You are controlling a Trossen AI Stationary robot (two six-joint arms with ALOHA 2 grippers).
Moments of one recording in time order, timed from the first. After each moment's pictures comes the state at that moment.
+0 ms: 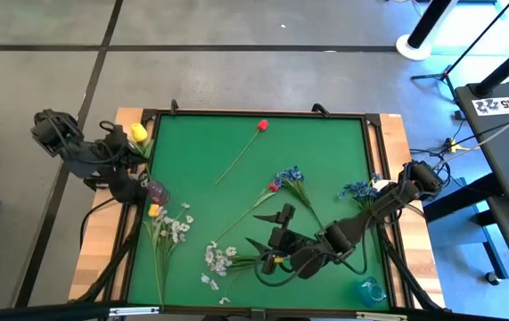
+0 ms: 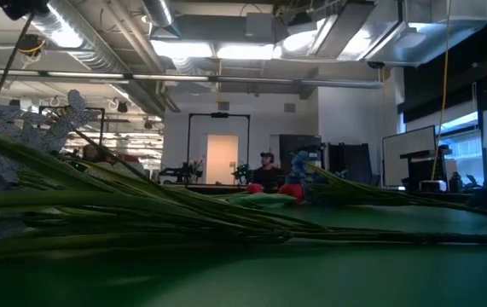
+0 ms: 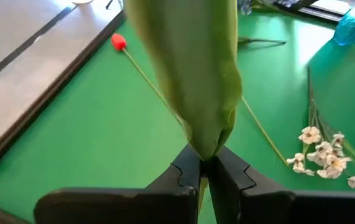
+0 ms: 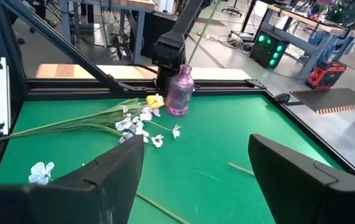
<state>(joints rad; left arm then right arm) -0.69 0.58 1.17 -1.54 -0.70 -0.88 0.60 1.79 1.43 -0.09 0.91 0.22</state>
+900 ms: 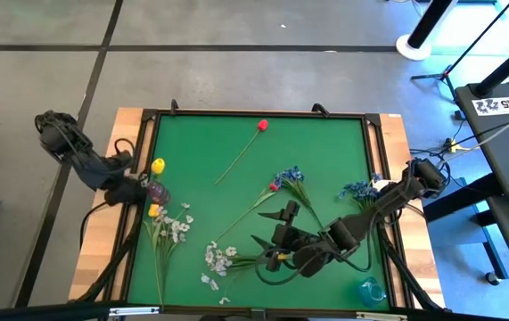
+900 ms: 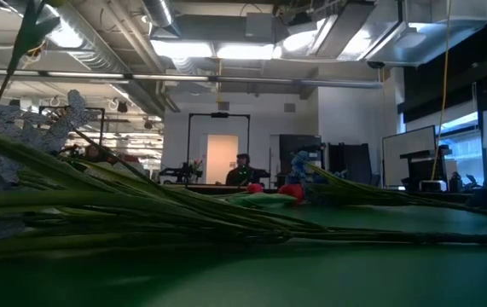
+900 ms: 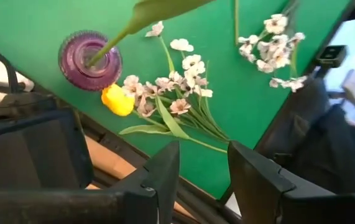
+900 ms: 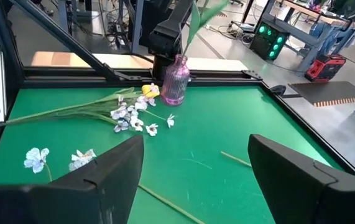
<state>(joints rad) -0.69 0.63 1.12 -1.57 -0.08 -1.46 0.60 1.75 1.43 -0.20 0.90 0.25</state>
